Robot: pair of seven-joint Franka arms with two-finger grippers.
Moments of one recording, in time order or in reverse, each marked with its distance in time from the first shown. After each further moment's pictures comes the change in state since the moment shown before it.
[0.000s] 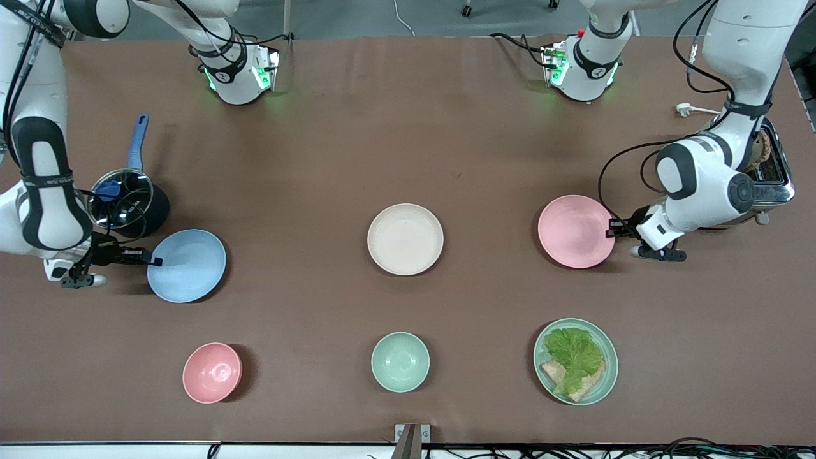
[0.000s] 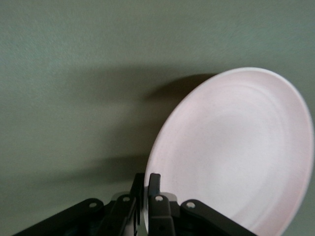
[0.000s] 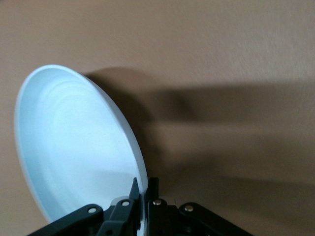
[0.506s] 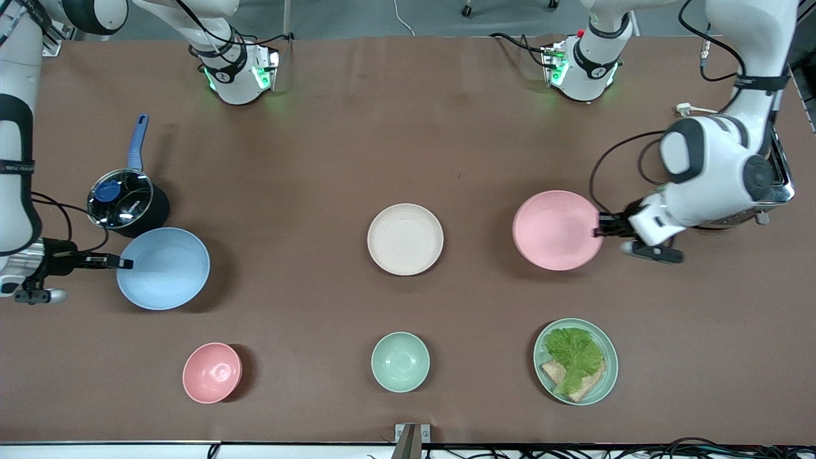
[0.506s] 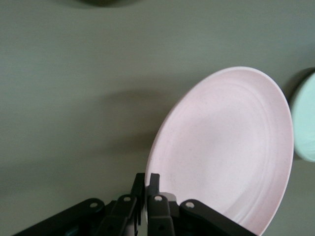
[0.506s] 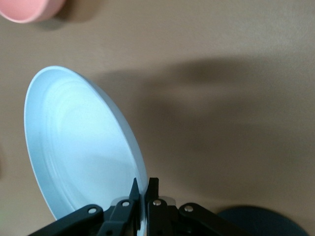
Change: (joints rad) left arm 0.000 -0.121 -0.278 0.090 -0.002 -0.107 -0.291; right arm 0.009 -0.022 -0.012 0.307 -0.186 -0.350 0.261
